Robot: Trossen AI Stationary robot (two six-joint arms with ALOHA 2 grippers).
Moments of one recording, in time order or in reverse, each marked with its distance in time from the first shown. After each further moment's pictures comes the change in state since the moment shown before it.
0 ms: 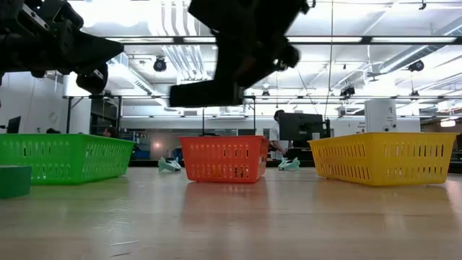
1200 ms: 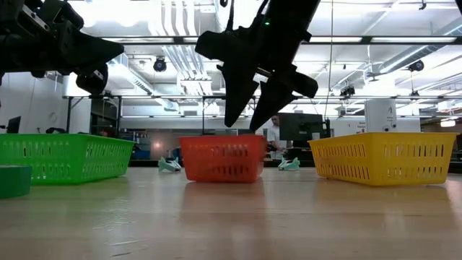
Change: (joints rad) left arm 0.000 0.000 0.000 -0.006 0.000 0.000; right arm -0.083 0.004 -0.066 -0.021 -0.215 0.256
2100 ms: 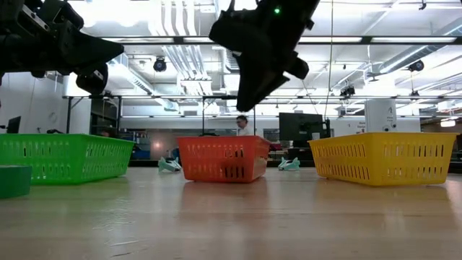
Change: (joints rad) left arm 0.000 0.000 0.000 0.000 0.000 0.000; right arm 0.009 -0.066 -0.014 -0.011 0.082 -0.300
